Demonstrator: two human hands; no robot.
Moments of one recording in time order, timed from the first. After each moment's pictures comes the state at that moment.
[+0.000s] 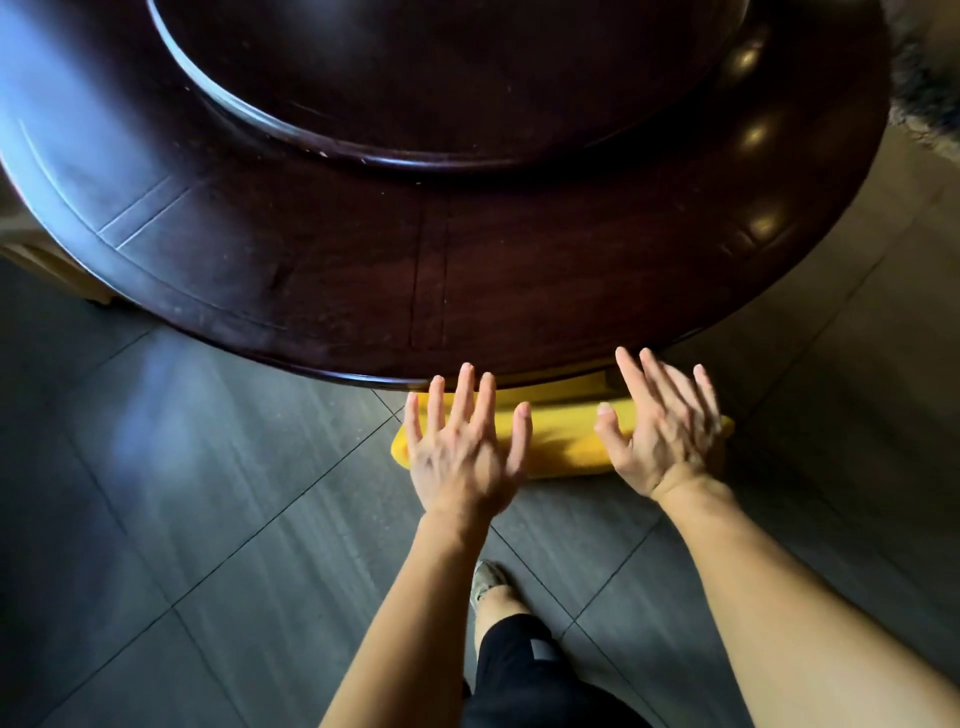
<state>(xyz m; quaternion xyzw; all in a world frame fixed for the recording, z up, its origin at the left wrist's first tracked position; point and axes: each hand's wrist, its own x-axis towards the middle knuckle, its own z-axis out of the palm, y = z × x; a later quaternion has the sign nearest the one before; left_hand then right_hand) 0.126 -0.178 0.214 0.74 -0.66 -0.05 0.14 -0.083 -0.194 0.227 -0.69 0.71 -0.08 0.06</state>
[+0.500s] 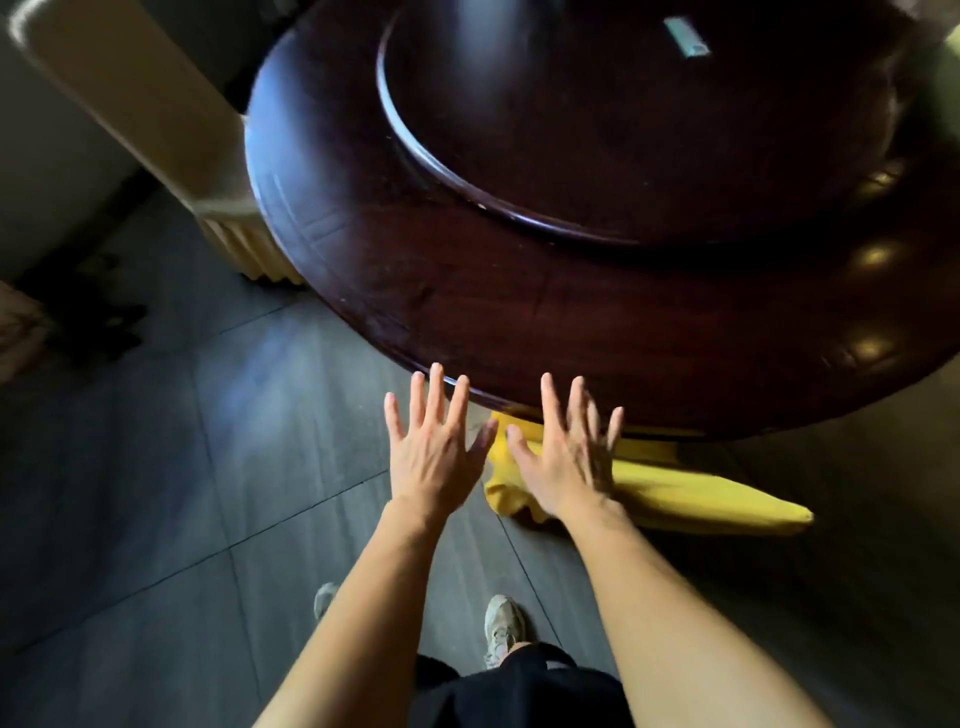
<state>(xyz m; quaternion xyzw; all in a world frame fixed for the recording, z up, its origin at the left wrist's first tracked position) 0.256 -0.157 0.256 0.78 -0.62 -0.06 0.05 0.097 -0.196 0.245 -0.74 0.64 -0.03 0.19</state>
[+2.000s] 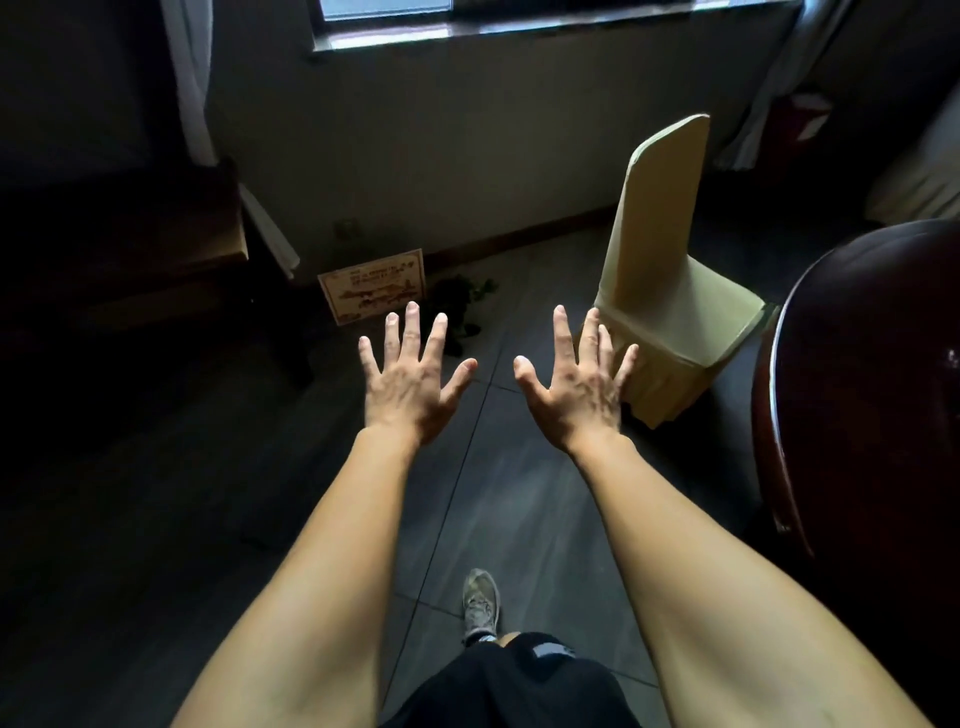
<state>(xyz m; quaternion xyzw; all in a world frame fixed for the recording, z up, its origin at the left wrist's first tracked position) 1.015 -0.019 0.332 0.95 -0.28 -0.01 0.12 0.899 -0.187 0.343 -0.93 0.31 -0.11 0.16</state>
